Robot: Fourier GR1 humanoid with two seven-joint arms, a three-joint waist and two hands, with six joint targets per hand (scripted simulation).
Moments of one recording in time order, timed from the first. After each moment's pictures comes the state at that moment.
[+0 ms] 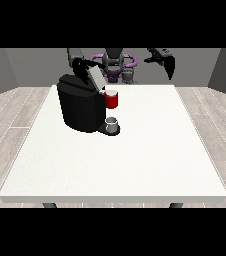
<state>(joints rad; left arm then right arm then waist) -0.24 0.09 0.17 -1.40 0.02 -0.21 -0.06 -0.60 -0.15 -0.08 -1.10 0.01 0.06 -0.08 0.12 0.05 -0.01</state>
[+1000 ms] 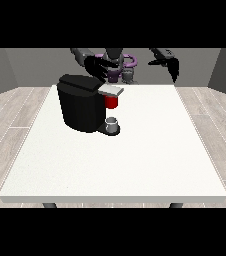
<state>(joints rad) -0.26 0.13 0.19 -1.34 0.05 -0.20 -0.09 -0.75 -0.11 -0.02 -1.02 0.10 0.04 -0.05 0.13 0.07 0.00</state>
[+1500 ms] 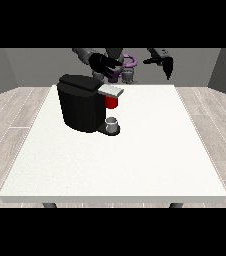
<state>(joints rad) -0.25 0.08 0.12 -1.38 0.02 -0.17 -0.14 -0.81 -0.08 -0.01 -0.99 0.14 0.03 -0.08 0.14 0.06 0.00</state>
